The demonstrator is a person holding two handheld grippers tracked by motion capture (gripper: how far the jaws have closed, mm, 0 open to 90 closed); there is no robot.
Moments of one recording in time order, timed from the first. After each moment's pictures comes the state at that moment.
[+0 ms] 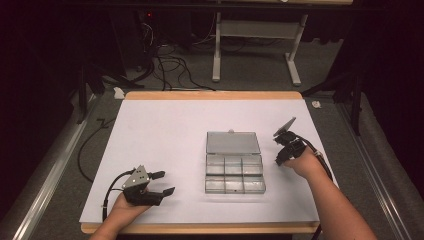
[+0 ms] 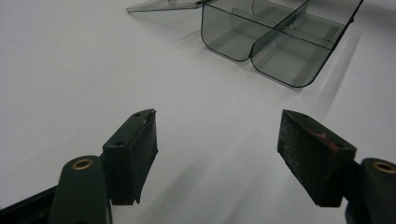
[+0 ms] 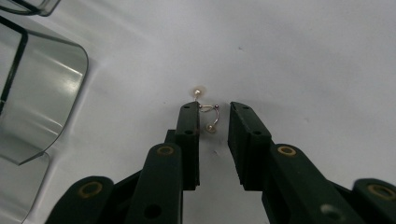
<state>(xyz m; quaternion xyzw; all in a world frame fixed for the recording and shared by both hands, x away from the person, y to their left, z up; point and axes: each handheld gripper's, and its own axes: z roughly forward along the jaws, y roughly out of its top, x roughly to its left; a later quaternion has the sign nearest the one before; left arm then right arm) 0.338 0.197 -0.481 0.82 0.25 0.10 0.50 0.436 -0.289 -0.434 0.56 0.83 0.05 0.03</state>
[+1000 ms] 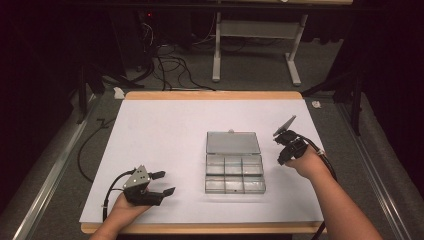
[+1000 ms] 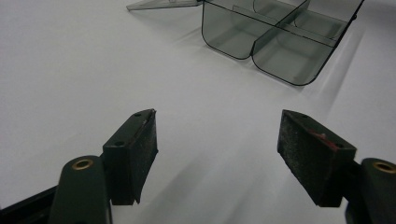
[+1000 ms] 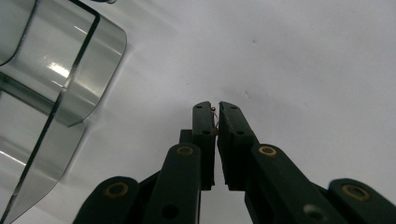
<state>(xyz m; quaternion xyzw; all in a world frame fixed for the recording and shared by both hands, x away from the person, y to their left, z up) 0.338 0.195 -0.481 0.83 0.25 0.10 0.49 0.424 -0.282 -0.412 0.53 0.84 0.05 0.03</state>
